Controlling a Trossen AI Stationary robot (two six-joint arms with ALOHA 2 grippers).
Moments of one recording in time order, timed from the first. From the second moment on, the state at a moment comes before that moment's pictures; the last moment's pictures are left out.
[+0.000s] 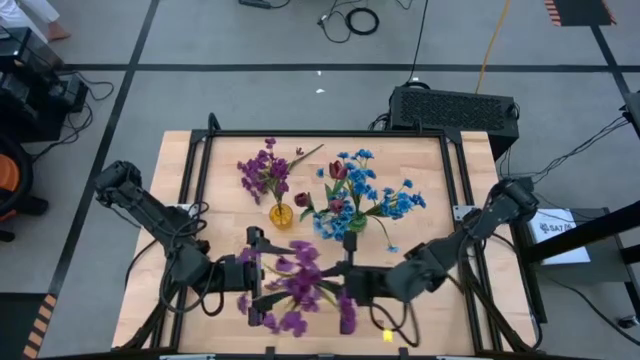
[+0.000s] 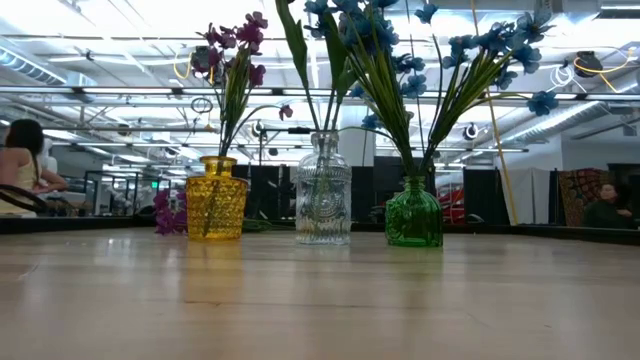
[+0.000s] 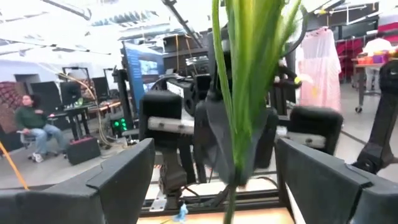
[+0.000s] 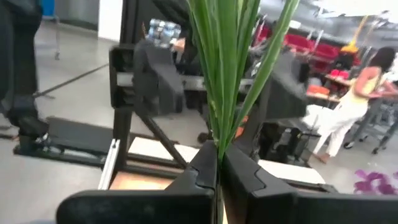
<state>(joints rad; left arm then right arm) -0.71 1.43 1.10 0.62 -0.74 0.33 0.58 1.71 1.54 0.15 0.63 -0.14</state>
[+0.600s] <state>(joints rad) -0.73 1.43 1.12 0.61 -0.71 0.33 0.49 1.77 1.56 0.09 0.57 -0.06</state>
